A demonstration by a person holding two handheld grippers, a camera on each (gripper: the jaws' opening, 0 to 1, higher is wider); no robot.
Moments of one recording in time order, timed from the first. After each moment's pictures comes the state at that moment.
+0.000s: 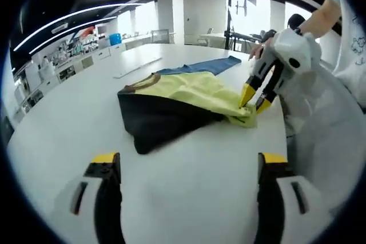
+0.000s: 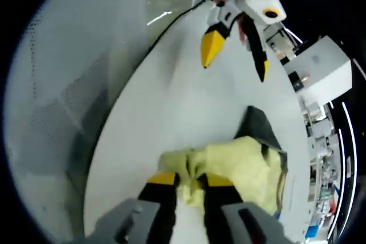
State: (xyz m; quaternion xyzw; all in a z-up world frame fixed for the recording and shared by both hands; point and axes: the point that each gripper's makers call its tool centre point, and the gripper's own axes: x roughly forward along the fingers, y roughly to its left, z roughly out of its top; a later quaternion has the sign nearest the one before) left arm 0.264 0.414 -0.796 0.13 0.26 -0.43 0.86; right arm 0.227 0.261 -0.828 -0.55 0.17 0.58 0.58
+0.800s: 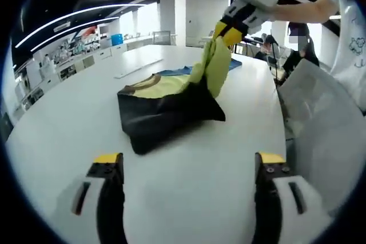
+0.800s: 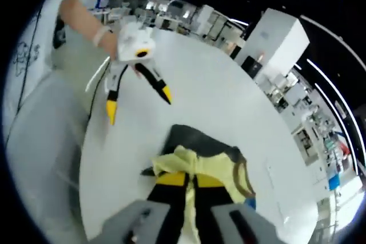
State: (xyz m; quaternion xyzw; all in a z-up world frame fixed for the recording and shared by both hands) left arm 0.266 0.409 -0.794 0.12 0.26 -0.42 0.86; right arm 0.339 0.265 -0.694 -0.36 0.20 0.51 0.76
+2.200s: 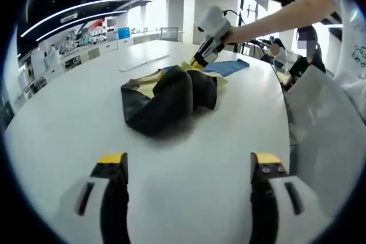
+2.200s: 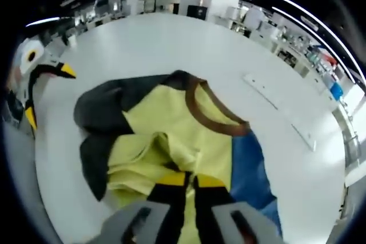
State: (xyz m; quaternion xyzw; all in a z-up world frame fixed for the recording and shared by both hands) left arm 0.277 0.410 -0.798 0.10 0.28 -0.40 0.87; right arm 0.443 0.198 -0.822 -0.26 0.39 0.38 0.80
